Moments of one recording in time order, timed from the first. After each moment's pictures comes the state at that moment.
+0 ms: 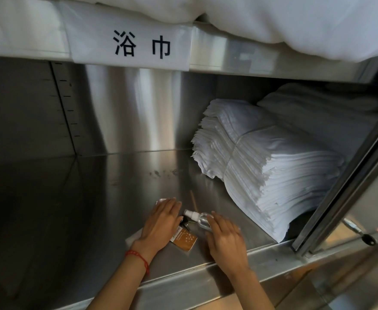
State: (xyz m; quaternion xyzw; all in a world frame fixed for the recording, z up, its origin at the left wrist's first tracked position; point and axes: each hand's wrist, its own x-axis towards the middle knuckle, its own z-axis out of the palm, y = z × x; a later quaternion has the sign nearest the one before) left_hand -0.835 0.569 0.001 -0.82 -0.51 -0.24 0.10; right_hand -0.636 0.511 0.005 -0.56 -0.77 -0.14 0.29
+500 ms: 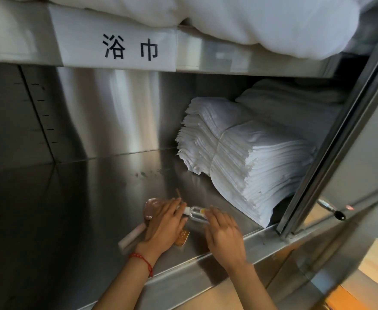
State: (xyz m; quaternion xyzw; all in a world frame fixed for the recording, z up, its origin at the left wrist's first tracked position) left_hand -0.811 0.552 0.015 -0.84 -0.46 -0.28 0.11; right_hand -0.636 0.495 0.013 -0.57 -0.73 -0.19 0.31
